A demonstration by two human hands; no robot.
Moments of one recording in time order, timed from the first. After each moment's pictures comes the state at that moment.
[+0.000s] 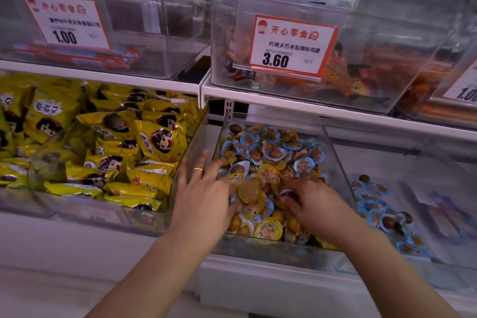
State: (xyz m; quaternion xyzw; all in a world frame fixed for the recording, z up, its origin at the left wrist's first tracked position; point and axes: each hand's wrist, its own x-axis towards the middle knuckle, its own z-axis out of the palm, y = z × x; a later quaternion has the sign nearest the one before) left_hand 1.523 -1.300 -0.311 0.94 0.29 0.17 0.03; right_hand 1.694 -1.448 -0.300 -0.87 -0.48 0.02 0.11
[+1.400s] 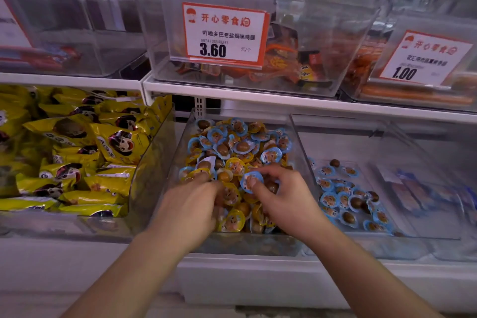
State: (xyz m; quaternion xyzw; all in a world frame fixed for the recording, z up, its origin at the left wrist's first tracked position) left_hand 1.545 -1.322 -0.310 0.97 0.22 0.12 0.07; right_hand 1.677 -1.465 -0.303 -0.80 -0.36 0.11 0.47
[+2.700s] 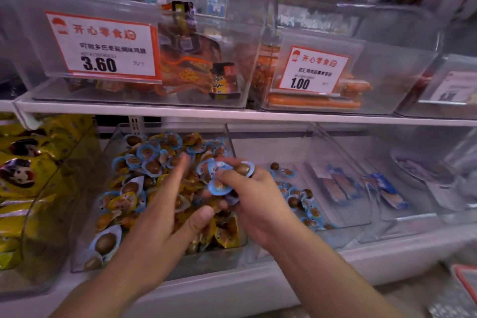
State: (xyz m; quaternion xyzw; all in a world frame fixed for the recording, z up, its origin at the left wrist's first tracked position) left_hand 1.580 -1.362 -0.319 0.86 0.08 0.27 0.43; right_hand 1.691 -1.498 -0.261 -0.57 -0.16 0.29 0.75
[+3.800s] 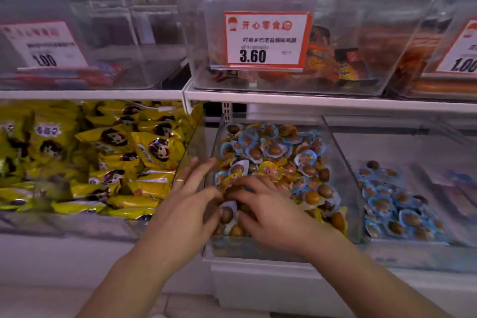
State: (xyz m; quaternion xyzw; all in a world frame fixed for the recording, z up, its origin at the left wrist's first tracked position) left_hand 1.486 -1.278 -0.315 0.96 0.18 0.19 0.13; right_hand 1.641 -1.411 -0.316 -0.76 -0.62 0.05 0.17
